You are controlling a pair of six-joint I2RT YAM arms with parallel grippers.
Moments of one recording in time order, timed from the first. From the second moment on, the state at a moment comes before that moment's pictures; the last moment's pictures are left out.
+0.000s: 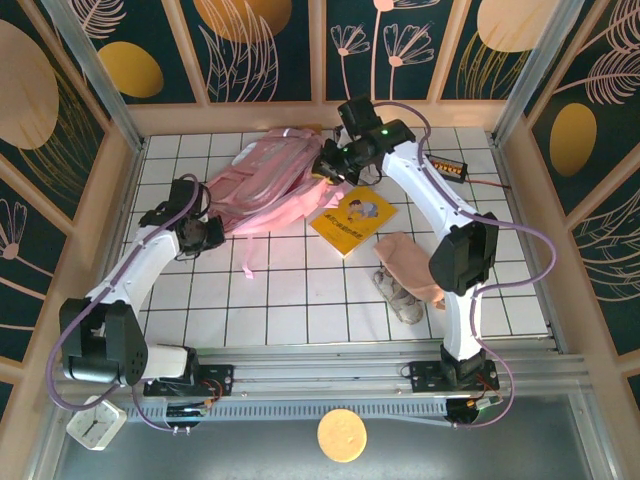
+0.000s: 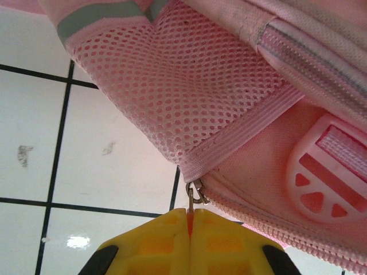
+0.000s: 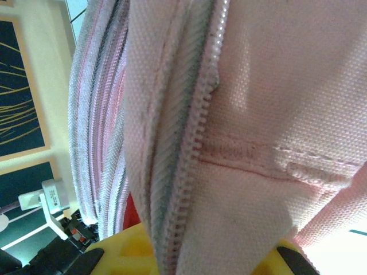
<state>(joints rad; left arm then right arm) -0.11 1.35 0.98 -0.74 0.07 -0.41 0.54 2.01 2.09 -1.01 -0.44 0.83</state>
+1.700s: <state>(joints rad) -0.46 1.99 1.80 -0.56 0.34 -0.30 0.29 1.62 1.23 -0.65 -0.39 0.86</state>
